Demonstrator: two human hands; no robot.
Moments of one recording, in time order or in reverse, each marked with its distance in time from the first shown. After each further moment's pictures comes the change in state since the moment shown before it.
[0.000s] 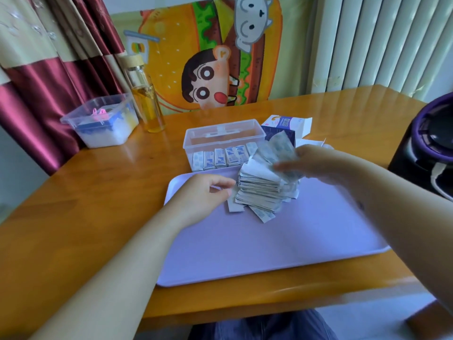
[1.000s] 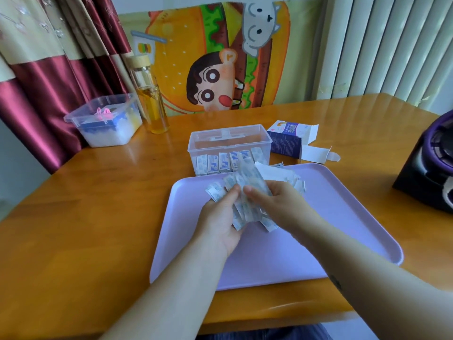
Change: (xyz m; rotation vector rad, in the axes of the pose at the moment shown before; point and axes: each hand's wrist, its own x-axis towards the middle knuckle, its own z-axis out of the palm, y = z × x) left_hand -0.008 0.029 0.049 -1.450 0.173 -0.458; right_hand -0.036 -0.017 0.084 0.420 0.052 -0.162
